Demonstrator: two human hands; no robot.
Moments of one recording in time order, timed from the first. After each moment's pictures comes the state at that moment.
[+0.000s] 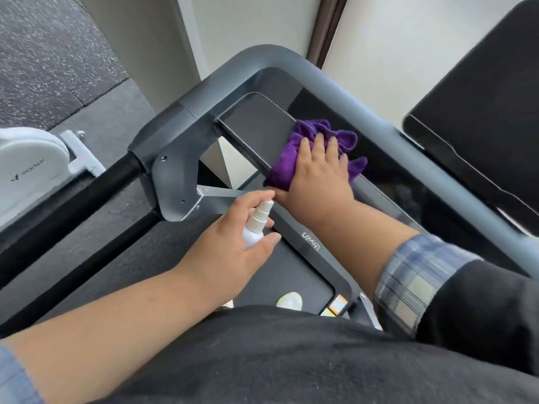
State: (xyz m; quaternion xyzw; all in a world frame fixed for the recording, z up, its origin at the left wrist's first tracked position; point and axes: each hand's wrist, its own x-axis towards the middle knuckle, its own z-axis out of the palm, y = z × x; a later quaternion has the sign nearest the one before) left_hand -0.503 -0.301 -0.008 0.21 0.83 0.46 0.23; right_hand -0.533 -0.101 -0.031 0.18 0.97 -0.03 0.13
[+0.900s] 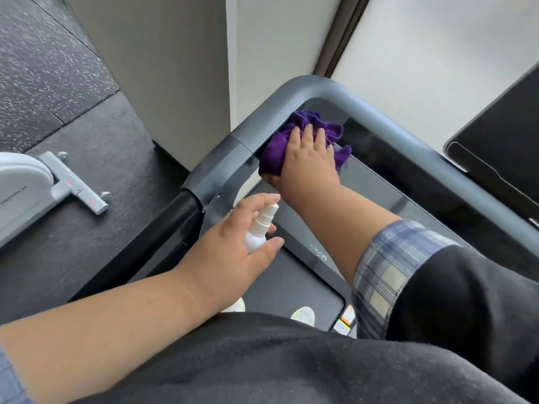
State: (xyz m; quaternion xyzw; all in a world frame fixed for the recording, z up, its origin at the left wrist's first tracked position) left_hand -0.604 -0.386 -0.012 0.28 0.81 0.47 0.23; right_hand -0.658 -0.184 -0.037 0.23 0.97 -0.01 0.12
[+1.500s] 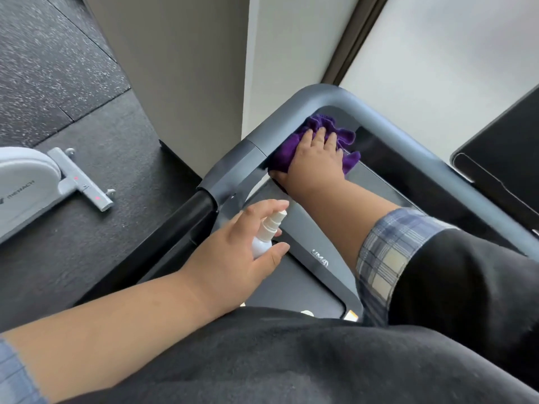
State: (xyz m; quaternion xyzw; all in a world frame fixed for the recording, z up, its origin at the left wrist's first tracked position) left_hand -0.605 -0.401 -0.002 0.30 0.81 0.45 0.22; right_hand -0.669 -0.187 -0.033 0.26 0.95 -0.02 0.14
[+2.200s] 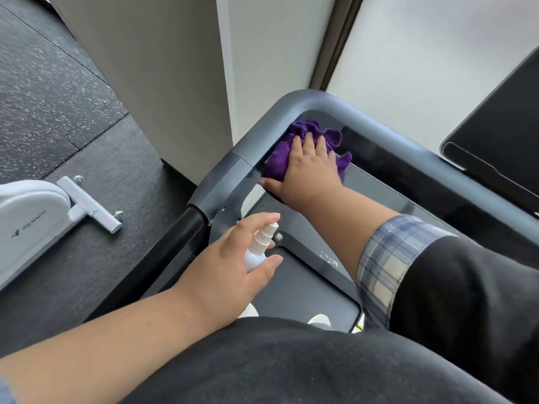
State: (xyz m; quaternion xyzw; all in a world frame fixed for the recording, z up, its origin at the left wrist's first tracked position) left_hand -0.601 -0.399 0.001 0.32 0.82 0.42 0.22; right_hand -0.655 -0.173 -0.035 0.24 0.96 -0.05 0.12
